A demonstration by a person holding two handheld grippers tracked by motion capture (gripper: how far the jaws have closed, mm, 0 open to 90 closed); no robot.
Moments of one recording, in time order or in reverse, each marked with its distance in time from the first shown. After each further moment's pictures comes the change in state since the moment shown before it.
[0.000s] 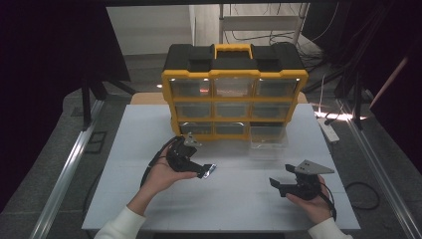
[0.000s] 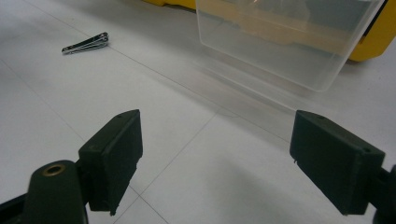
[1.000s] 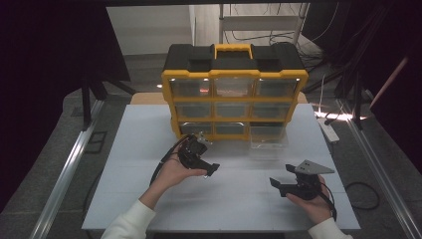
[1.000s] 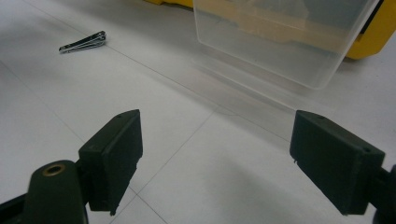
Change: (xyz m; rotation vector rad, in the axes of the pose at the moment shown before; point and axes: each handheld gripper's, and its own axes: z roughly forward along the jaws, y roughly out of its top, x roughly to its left) left arm -0.002 0.014 0.033 0.064 -0.023 -0.004; right arm -0.001 -0.001 0.001 0.002 -0.001 0.005
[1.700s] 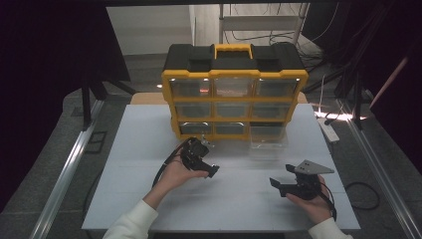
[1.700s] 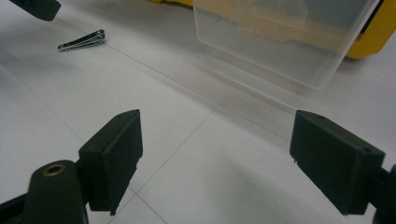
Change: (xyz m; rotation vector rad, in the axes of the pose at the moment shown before) left arm 0.001 -0.004 0.021 0.053 0.030 0.007; right arm 0.000 0.000 0.000 0.003 -0.003 -0.005
